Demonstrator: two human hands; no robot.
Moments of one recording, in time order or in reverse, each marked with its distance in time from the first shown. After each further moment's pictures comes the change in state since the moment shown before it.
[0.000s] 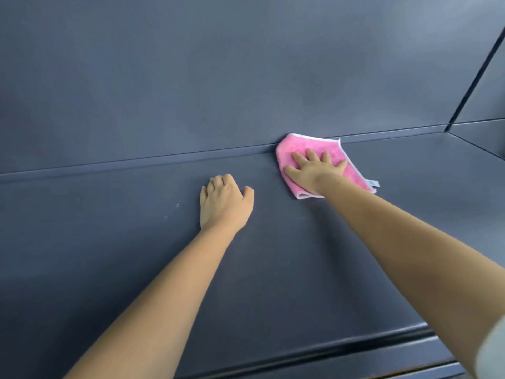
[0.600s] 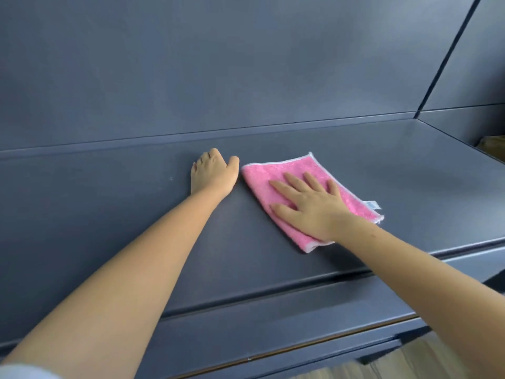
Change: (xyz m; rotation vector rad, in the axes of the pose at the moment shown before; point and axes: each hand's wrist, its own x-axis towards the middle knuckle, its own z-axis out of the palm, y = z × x) left_hand -0.003 -0.001 -0.007 -0.200 0.019 -0.034; right_hand -0.148 0.012 0.019 0.001 0.014 -0.268
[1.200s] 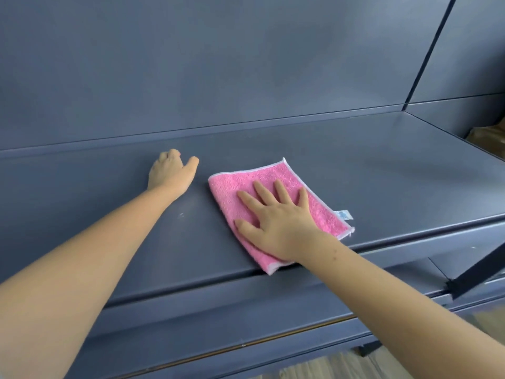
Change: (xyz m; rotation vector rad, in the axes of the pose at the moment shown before) left_hand 0.001 -0.046 -0.028 0.063 0.058 -0.049; right_hand -0.040 -0.046 0.009 0.003 0.015 -0.106
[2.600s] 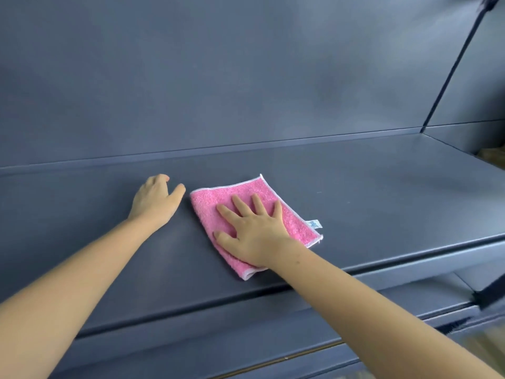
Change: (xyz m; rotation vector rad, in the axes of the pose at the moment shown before) left_hand -0.003 -0.109 -0.071 0.020 -0.036 0.046; right_hand 0.050 -0.121 0.011 0.003 -0.020 -0.060
